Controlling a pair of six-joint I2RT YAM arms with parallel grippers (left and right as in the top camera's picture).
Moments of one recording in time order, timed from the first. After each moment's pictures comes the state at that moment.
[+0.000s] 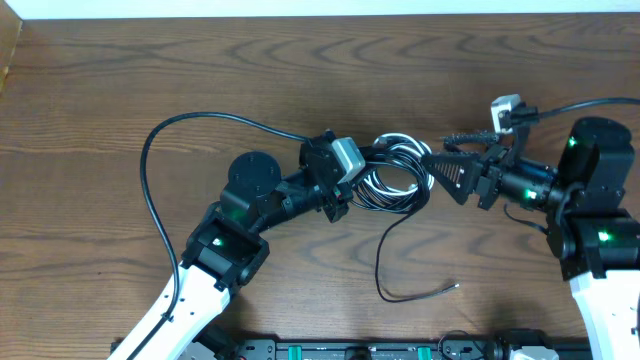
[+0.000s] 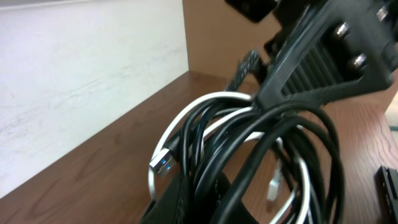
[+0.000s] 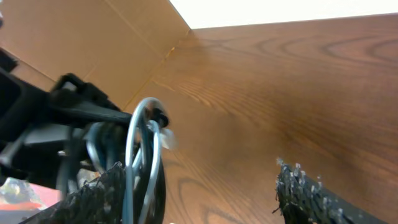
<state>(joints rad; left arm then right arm) -0.57 1.08 0.79 0.17 0.54 0.08 0.02 1.03 0.97 -0.46 -0.96 0.23</state>
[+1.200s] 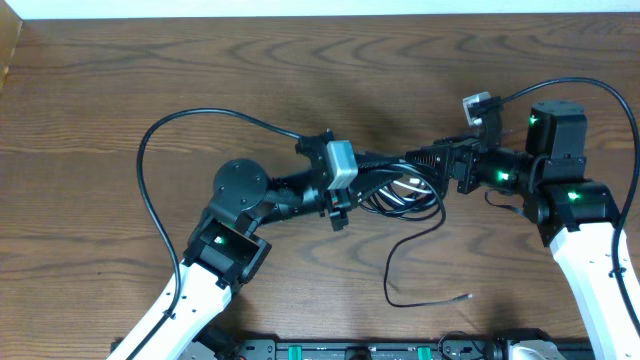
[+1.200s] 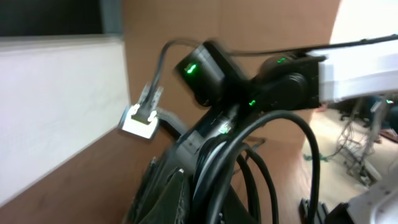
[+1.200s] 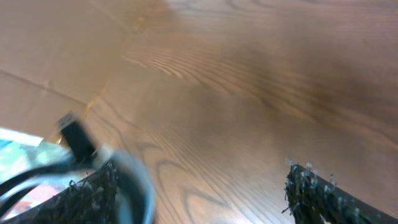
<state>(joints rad) -0.57 1.09 0.79 0.45 0.81 -0.14 0.08 1.20 0.97 -0.51 -0.82 0.19</state>
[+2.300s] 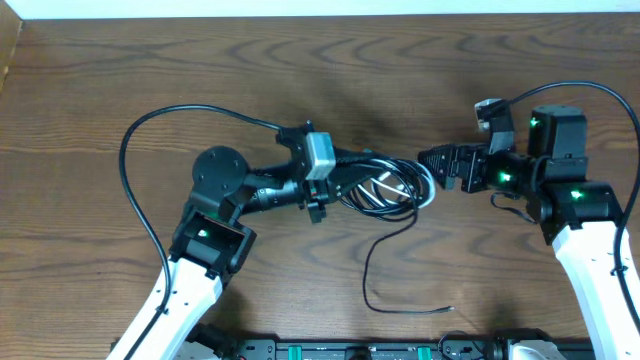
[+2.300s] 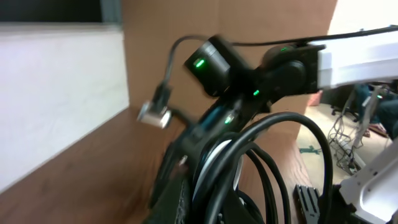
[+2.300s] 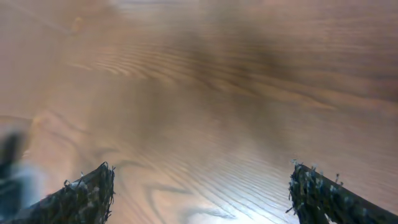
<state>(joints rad) -0.42 1.09 0.79 0.36 0.94 -0.15 0.04 1.21 0.97 -0.57 -0.70 0.19</state>
